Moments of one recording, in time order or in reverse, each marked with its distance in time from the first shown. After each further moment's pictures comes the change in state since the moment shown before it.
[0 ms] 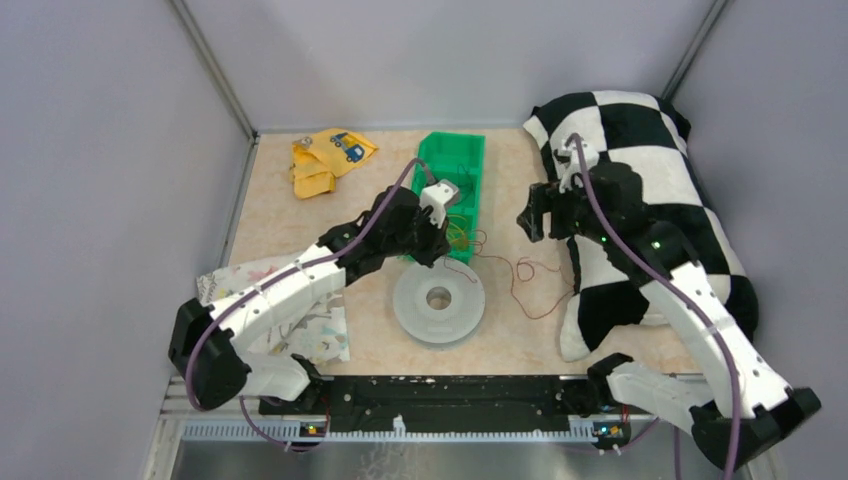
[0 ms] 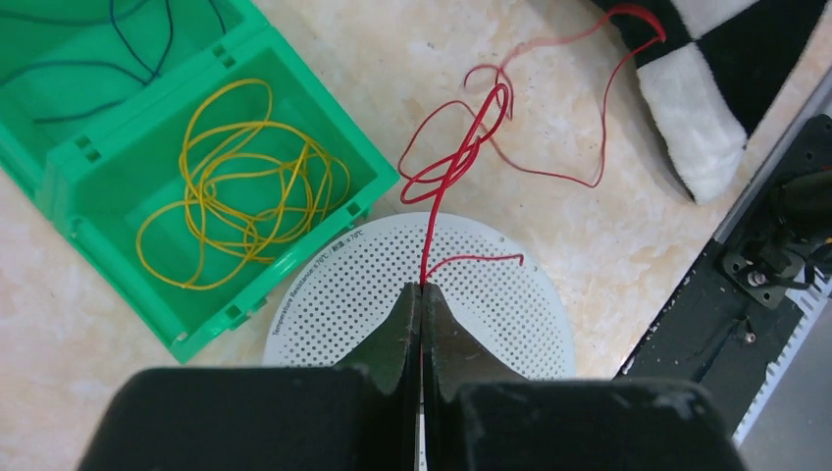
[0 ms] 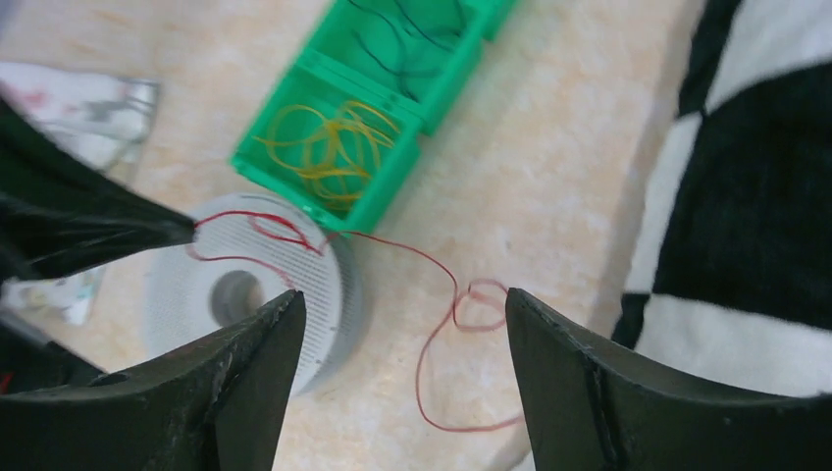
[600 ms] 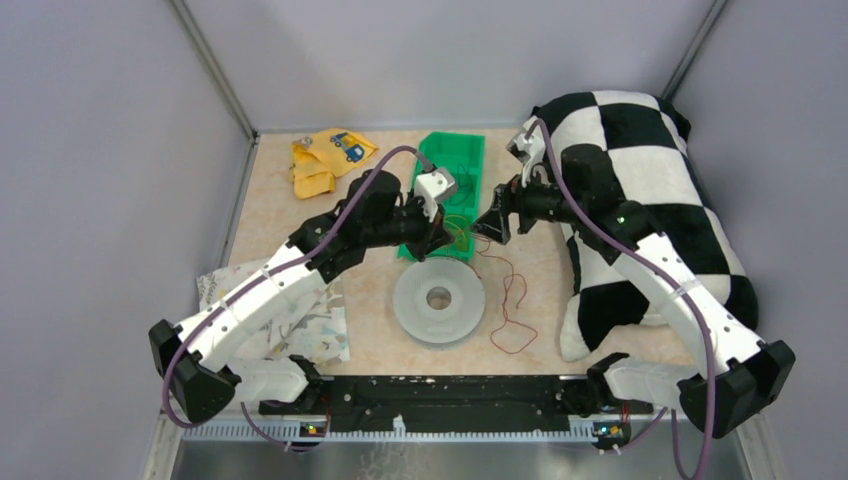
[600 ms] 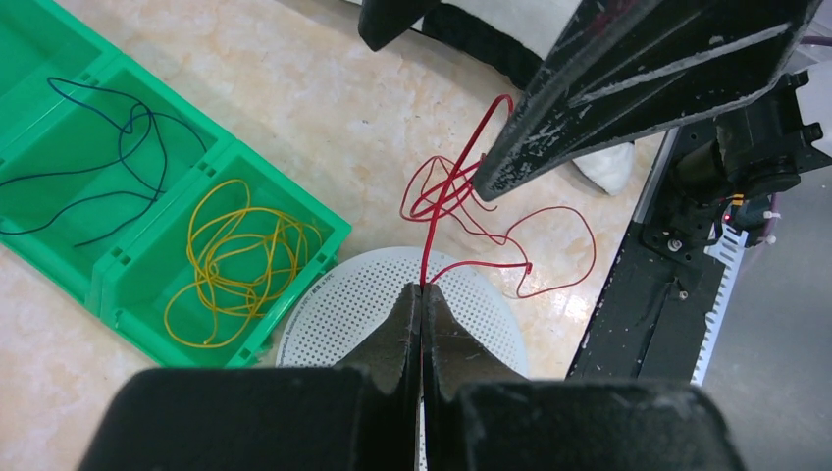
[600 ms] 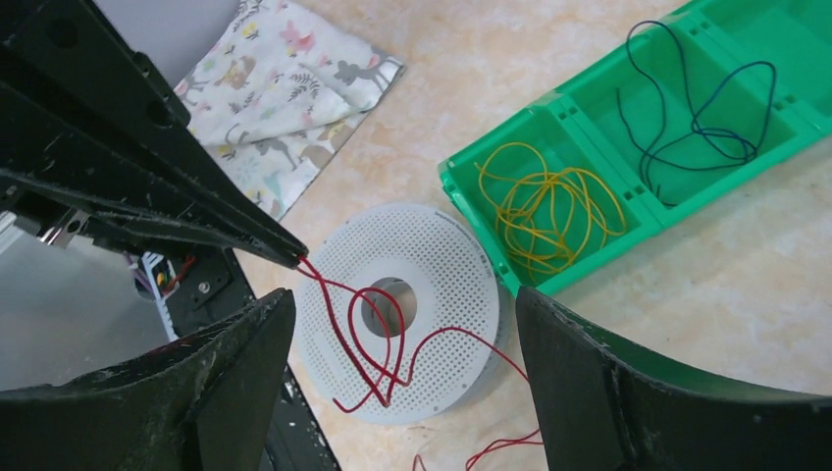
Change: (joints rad) left arm 0.001 -0.101 0.168 -0.123 0.158 0.152; right arm 0.040 0.106 0.034 0.236 -0.551 -0.073
